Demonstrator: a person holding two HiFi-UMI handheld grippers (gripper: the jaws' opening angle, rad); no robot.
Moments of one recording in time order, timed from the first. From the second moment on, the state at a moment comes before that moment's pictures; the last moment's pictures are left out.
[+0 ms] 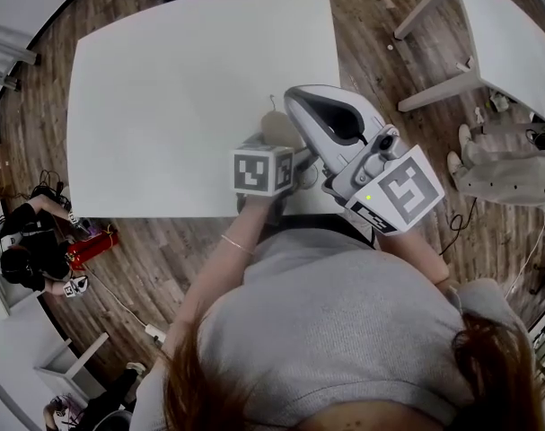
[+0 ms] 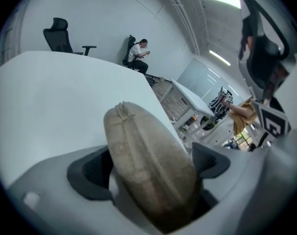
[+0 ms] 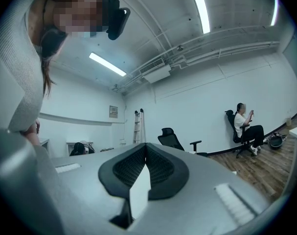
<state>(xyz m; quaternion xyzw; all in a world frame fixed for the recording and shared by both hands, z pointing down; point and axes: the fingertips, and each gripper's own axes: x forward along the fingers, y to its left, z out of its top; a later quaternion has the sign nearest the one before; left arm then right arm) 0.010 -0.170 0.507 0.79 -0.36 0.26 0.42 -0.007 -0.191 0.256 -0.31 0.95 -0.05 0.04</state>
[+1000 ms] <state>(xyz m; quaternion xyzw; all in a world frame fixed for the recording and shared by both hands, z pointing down) 0.004 -0.173 0.500 0.80 -0.34 0.19 0.46 -0.010 -0.189 0.244 -0.28 0.96 -0.03 0.05</state>
